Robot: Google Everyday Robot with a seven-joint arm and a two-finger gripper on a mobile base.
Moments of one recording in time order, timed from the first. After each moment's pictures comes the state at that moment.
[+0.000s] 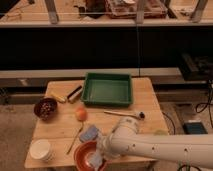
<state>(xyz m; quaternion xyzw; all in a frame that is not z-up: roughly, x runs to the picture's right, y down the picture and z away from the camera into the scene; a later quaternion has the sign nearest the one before) -0.009 0.287 0.692 -0.21 -0.25 -0.32 0.89</state>
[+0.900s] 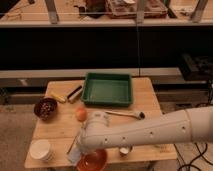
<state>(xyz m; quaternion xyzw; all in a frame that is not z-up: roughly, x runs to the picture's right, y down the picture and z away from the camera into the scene) -0.124 0.277 0.692 -0.19 -0.28 -0.38 0.86</state>
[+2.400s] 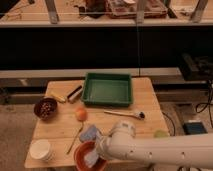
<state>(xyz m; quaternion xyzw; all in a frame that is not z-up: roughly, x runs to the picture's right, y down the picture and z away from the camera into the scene) -0.028 0.276 0.698 -0.19 -0.24 -0.31 0.90</state>
